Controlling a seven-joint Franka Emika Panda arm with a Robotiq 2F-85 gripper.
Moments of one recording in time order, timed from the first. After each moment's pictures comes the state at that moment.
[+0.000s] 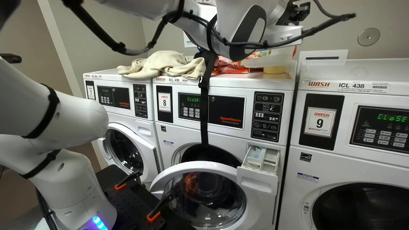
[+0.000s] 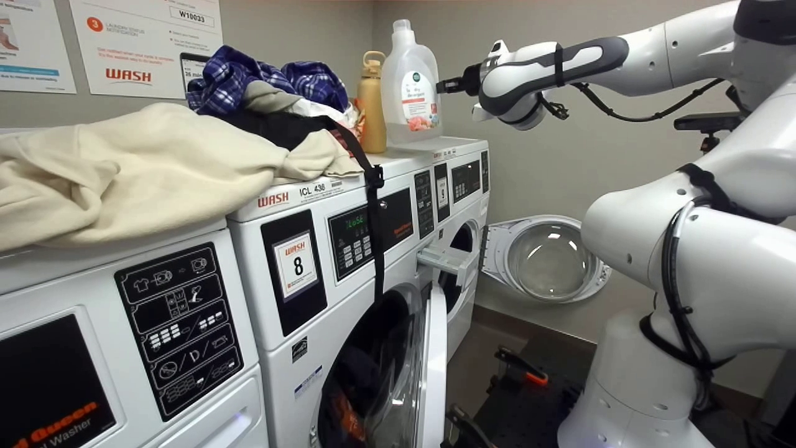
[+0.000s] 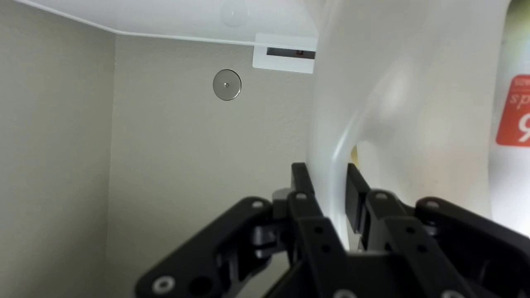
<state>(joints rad) -2.19 0.74 1.73 -2.19 -0.47 3.34 -0.47</state>
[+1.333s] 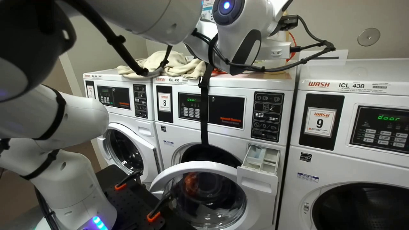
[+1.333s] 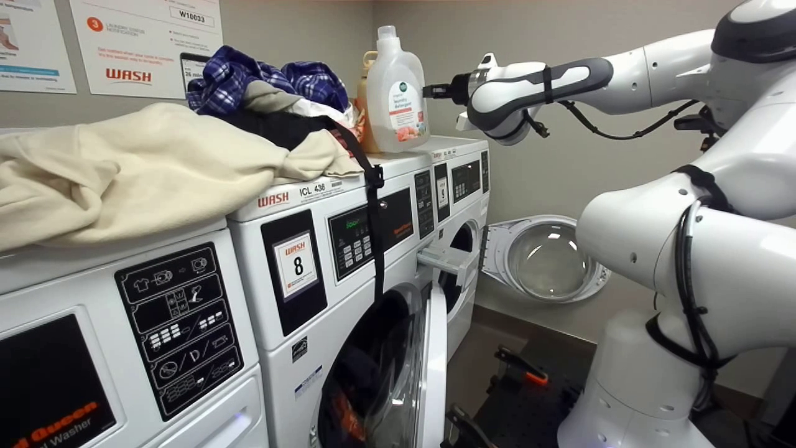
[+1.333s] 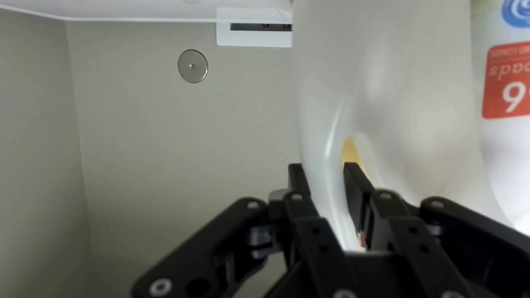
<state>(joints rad) -2.06 0.83 1.65 -2.21 -0.53 3.45 -0.43</state>
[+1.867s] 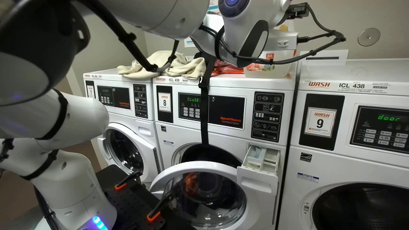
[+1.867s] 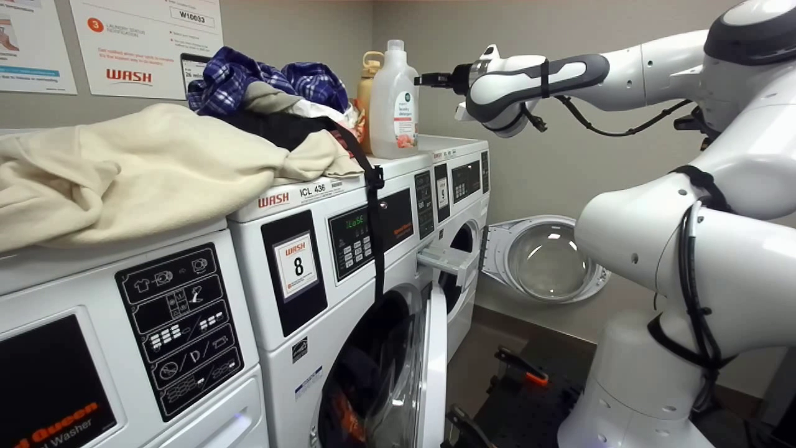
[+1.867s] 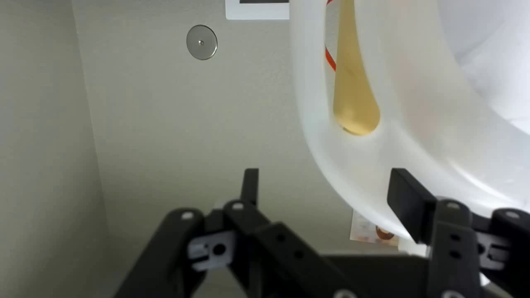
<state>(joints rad) -2.02 0.84 1.64 -2.13 -0.54 3.45 -0.40</state>
